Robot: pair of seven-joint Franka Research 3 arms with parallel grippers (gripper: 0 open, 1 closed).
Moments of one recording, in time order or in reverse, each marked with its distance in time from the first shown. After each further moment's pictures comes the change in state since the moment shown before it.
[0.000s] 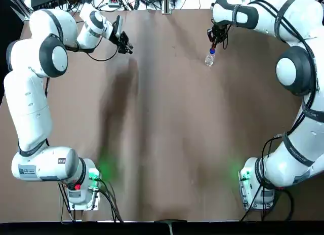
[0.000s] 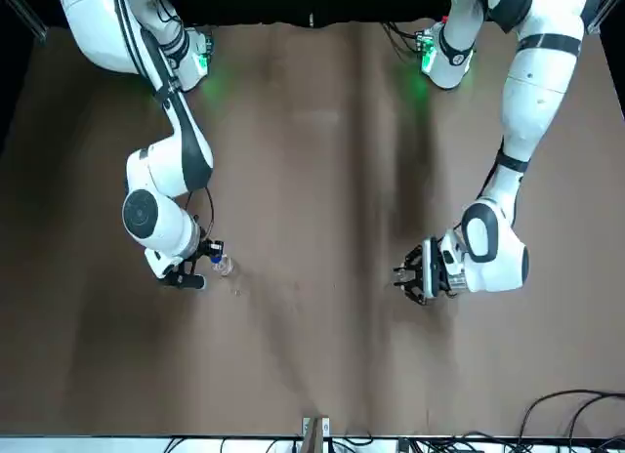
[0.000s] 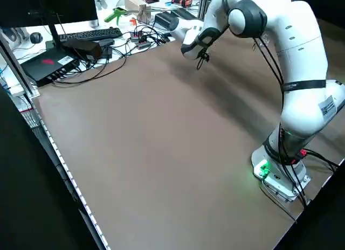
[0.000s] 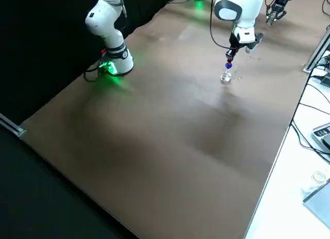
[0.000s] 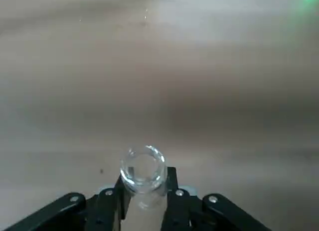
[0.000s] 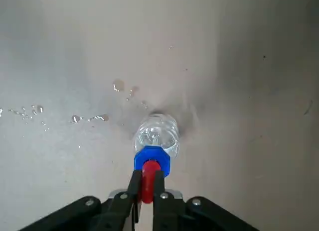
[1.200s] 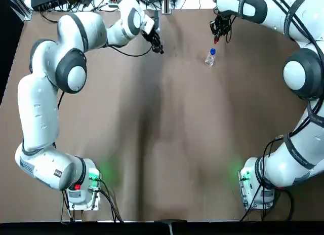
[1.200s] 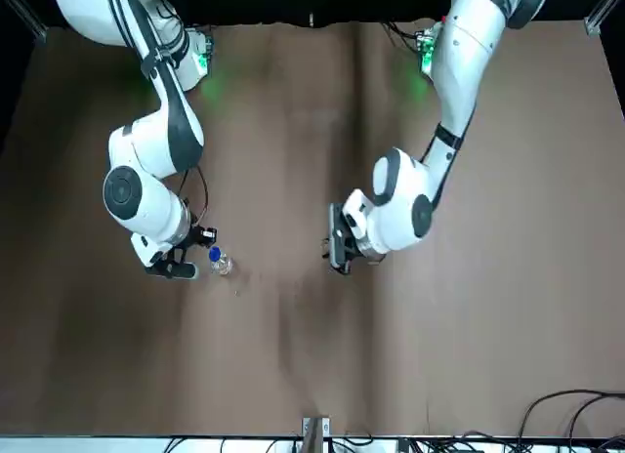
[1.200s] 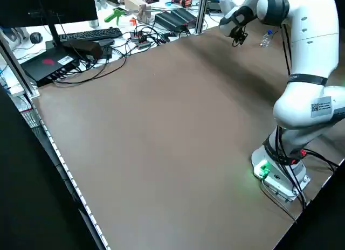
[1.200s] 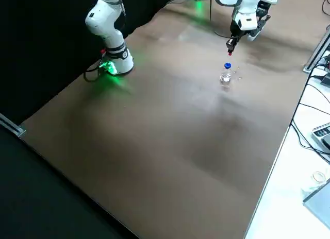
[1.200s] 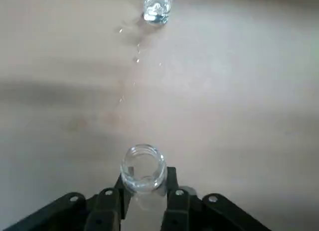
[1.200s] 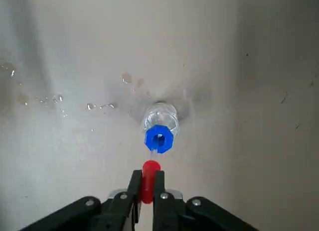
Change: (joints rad) left arm -0.399 -0.061 -0.008 0.077 0.181 0.192 -0.627; right arm 0.000 -0.089 0.002 0.020 0.000 -0.104 0.002
